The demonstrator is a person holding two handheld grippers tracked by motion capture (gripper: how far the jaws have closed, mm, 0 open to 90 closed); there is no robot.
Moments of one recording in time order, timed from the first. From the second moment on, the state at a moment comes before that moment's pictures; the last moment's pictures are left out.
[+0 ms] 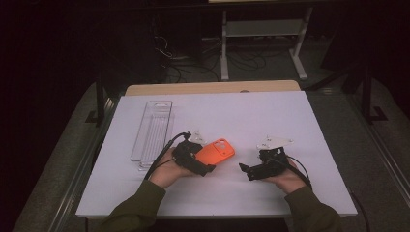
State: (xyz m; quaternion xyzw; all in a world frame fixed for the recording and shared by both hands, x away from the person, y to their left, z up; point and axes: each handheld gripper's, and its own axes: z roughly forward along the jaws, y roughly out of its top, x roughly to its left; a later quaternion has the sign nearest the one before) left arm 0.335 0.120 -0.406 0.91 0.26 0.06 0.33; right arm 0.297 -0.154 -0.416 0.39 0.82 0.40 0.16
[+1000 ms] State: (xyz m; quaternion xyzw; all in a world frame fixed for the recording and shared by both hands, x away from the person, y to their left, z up) left arm 0.337 0.118 -0.409 0.91 0.26 0.05 0.32; right arm 0.293 -0.150 -0.419 0.33 0.84 0.37 0.22
